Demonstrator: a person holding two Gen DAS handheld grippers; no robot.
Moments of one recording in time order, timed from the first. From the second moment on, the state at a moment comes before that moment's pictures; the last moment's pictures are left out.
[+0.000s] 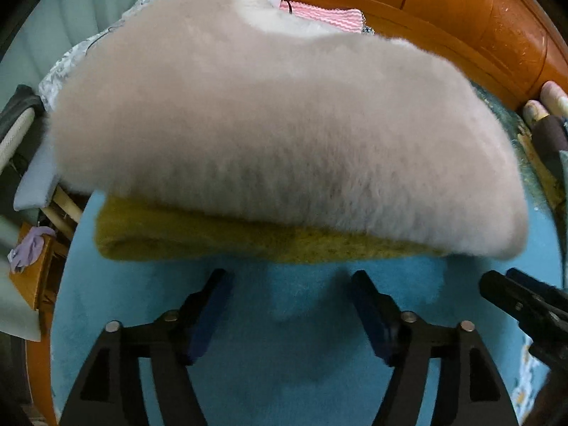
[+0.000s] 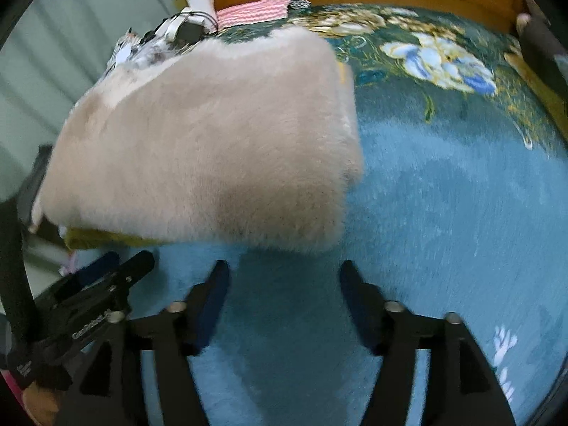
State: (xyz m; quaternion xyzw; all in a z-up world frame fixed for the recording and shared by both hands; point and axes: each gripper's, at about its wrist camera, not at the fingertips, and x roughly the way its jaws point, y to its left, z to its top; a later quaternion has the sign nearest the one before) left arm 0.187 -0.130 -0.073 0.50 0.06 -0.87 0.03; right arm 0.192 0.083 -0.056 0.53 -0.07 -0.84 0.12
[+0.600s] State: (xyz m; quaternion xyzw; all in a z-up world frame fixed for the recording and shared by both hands) left arm 0.178 -0.104 -0.088 0.45 0.02 -0.89 0.08; right arm 0.196 0.065 -0.081 0.50 0.01 -0.86 0.10
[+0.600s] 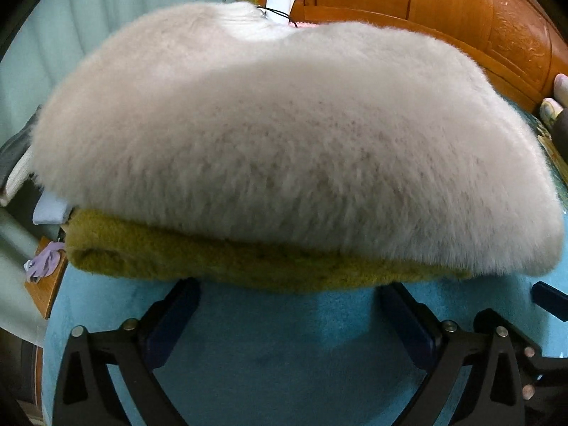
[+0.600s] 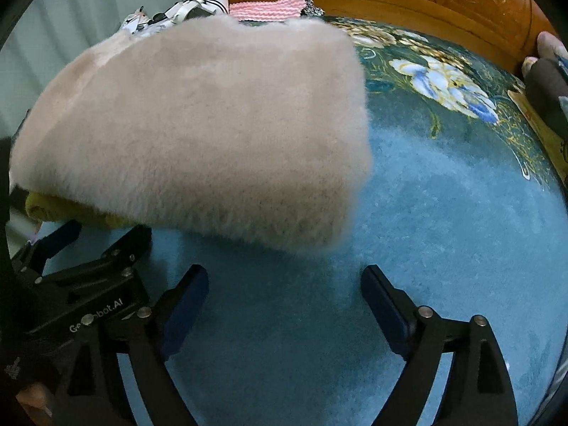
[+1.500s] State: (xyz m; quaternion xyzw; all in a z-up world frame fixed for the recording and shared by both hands) left arm 0.170 -0.093 -0.079 0.45 0.02 -0.89 0.09; right arm 0.196 0.075 -0.094 0.45 -0.01 -0.89 0.13
